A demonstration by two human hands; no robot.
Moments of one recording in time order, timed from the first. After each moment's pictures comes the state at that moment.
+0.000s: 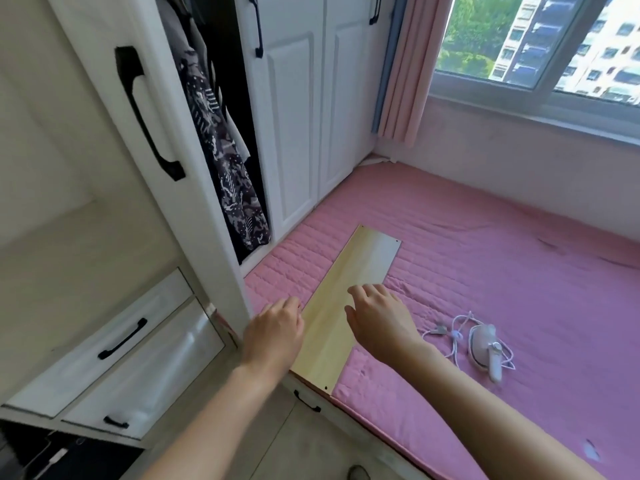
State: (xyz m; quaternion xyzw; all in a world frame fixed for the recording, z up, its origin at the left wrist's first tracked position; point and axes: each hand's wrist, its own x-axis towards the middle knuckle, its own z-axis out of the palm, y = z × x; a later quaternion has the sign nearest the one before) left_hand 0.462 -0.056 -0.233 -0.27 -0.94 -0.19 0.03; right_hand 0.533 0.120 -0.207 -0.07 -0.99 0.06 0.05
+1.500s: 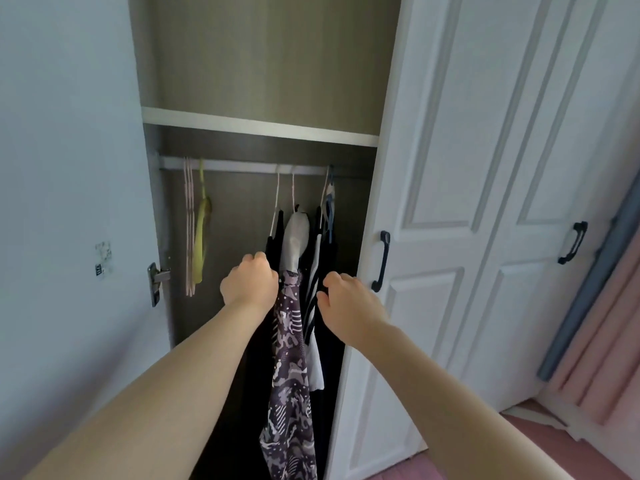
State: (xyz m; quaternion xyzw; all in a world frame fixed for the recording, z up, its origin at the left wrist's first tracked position) left_hand -0.032 -0.013 0.003 0.15 -0.93 -0.16 0.28; right_hand -0.008 0.160 0.017 0.23 -0.94 0.15 0.19
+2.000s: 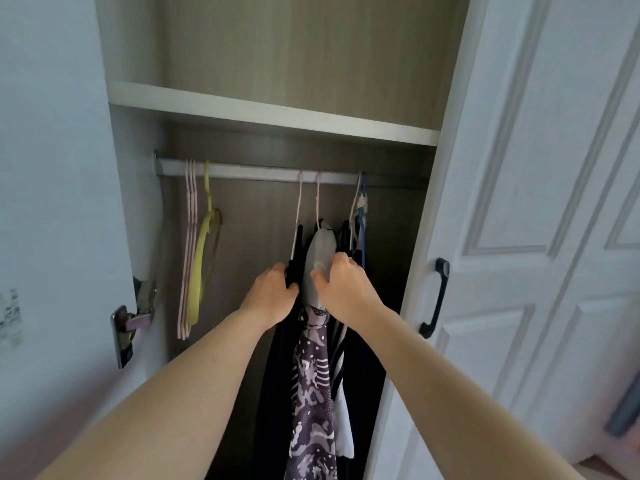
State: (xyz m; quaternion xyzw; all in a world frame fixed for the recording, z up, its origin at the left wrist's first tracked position) left_hand -0.144 -0.063 -0.013 0.07 -0.91 -0.37 0.20; right_hand -0.137 0.084 0.030 0.20 -0.92 0.30 0.14
